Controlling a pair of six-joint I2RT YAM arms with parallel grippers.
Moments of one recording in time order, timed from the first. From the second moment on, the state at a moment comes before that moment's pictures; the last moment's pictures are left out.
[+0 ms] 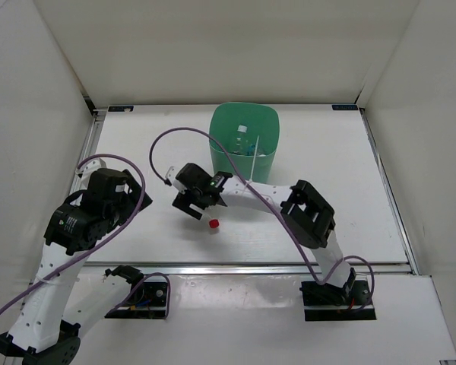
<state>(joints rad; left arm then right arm) -0.40 0.81 1.24 -1.30 -0.36 -0.89 1.09 2.07 1.60 -0.46 0.16 -0.23</state>
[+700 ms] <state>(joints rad) -0.40 0.78 1.24 -1.30 -0.36 -0.89 1.04 2.18 1.68 -0.67 -0.02 -0.01</state>
